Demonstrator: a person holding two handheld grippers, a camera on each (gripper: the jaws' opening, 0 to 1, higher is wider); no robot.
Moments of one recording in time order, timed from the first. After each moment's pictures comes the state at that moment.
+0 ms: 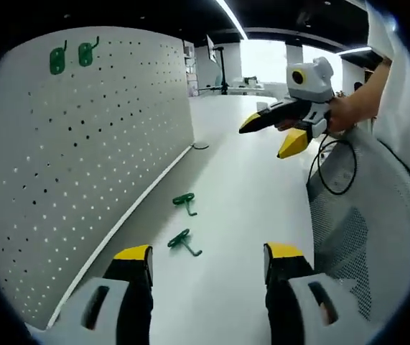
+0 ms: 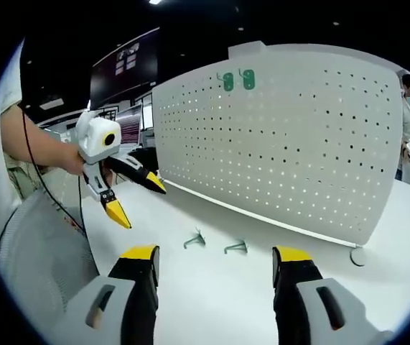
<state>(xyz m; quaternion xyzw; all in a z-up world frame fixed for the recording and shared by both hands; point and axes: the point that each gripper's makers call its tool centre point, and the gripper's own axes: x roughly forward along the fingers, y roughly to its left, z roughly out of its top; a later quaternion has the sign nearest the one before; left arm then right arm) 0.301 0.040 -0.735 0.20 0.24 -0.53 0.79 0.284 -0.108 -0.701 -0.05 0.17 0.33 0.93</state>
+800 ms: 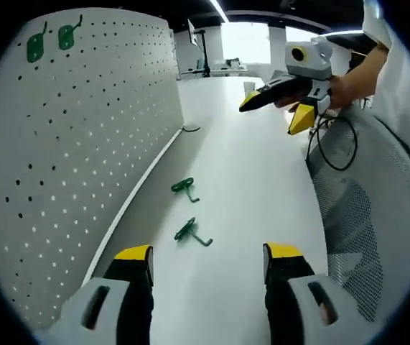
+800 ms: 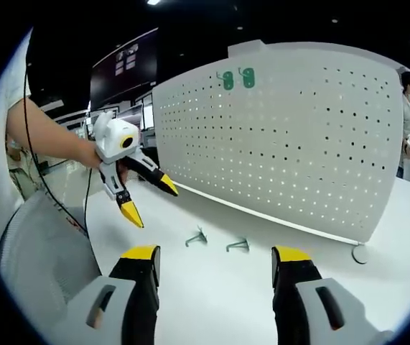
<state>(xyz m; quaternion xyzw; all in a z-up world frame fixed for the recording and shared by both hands) 0.321 0.044 -0.756 0.27 0.27 -0.56 0.74 0.282 -0.105 -0.705 -0.05 0.18 0.34 0.92</state>
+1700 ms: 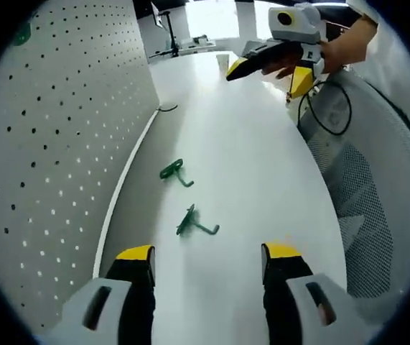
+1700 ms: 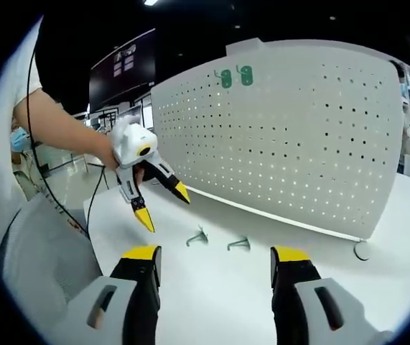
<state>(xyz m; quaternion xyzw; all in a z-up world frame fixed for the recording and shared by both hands) 0.336 0.042 -0.784 0.35 0.29 -0.60 0.66 0.282 -0.107 -0.707 -0.04 0.19 0.34 0.92</state>
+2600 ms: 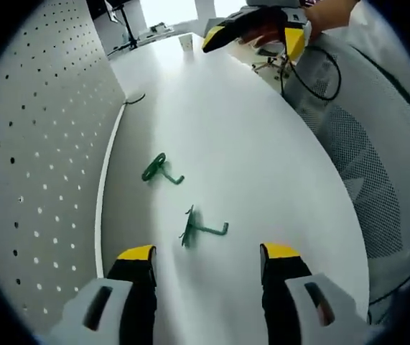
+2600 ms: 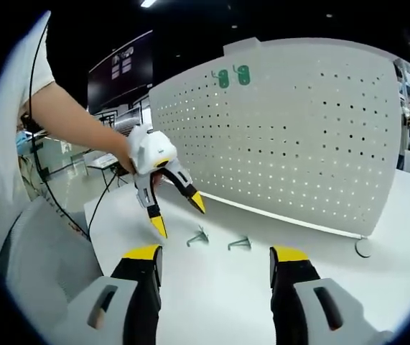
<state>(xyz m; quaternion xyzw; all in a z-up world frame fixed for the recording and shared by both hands) 0.350 0.024 -0.807 0.42 0.28 -0.65 0.57 0.283 -0.108 -0.708 -0.03 0.19 0.33 0.92</state>
